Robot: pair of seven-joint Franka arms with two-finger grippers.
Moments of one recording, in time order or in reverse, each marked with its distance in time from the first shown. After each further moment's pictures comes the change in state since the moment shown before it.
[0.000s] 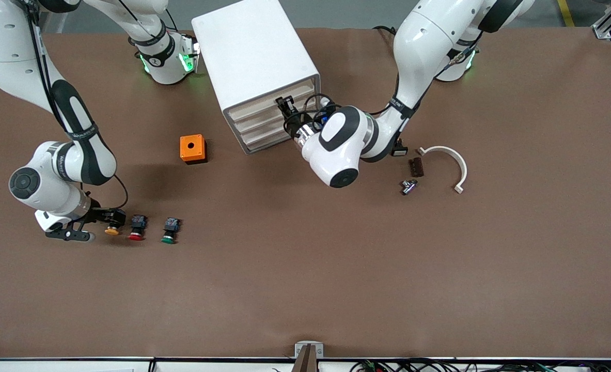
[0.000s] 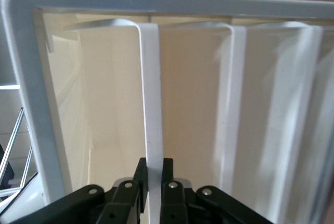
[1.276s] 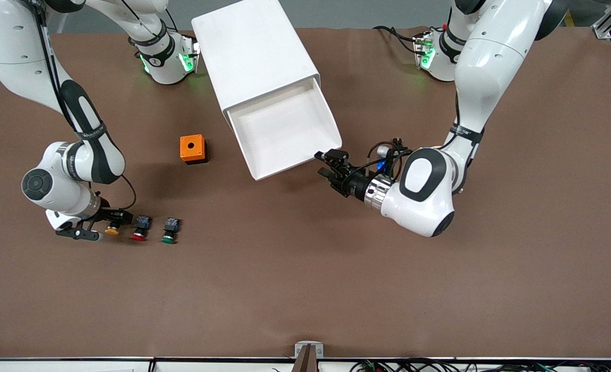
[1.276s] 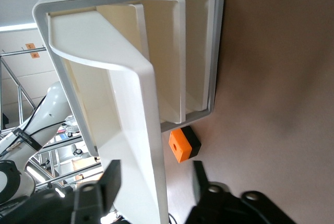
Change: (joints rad) left arm 0.283 0.003 0.012 0.067 0.001 0.042 0.160; right arm 0.040 0.001 -0.010 -0.018 -0.002 -0.023 0.075
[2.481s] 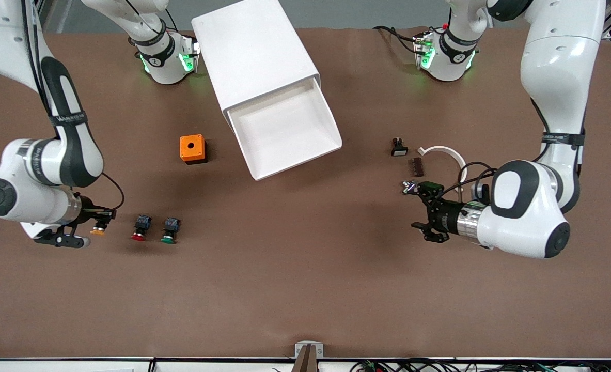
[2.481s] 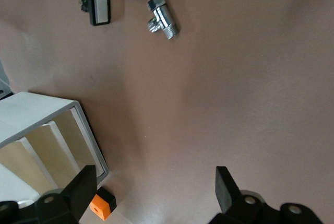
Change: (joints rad) left arm 0.245 -0.037 0.033 0.082 0.502 -0.002 0.403; right arm 0.086 -0.108 0.022 0.353 0.002 -0.621 0.090
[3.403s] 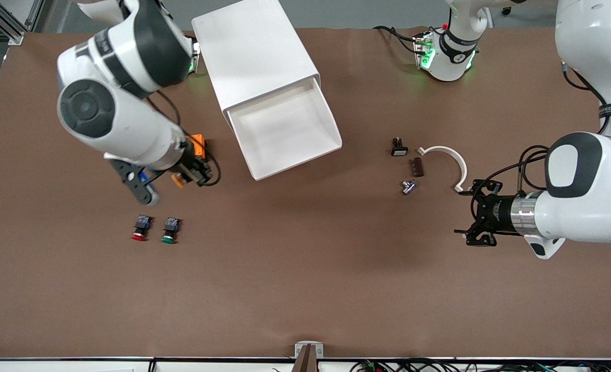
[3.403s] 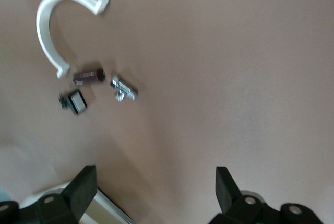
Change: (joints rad) left arm 0.049 -0.126 0.003 0.036 0.216 -0.038 0.471; right arm 0.493 -0.044 0.013 0.436 0.227 -0.440 1.288
